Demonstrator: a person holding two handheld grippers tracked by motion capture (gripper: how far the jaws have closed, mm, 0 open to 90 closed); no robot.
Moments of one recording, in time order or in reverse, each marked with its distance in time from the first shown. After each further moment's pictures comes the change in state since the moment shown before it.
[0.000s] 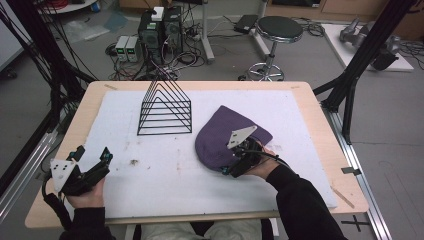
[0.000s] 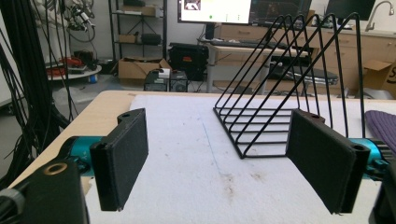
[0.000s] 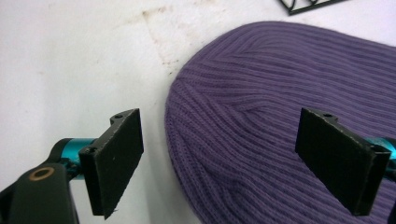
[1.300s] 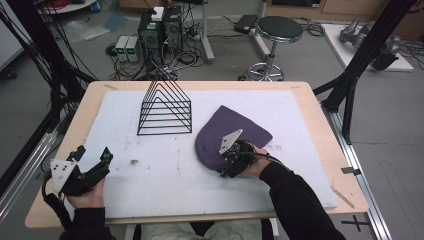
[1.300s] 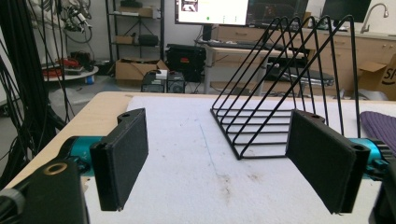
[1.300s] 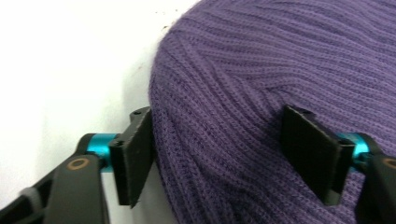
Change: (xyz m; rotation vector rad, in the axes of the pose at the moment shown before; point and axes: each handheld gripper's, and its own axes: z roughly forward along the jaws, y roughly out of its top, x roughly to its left) left arm 0.000 0.000 -0.001 -0.008 -0.013 -0.004; right arm -0.008 -0.006 0.035 0.133 0.039 -0.069
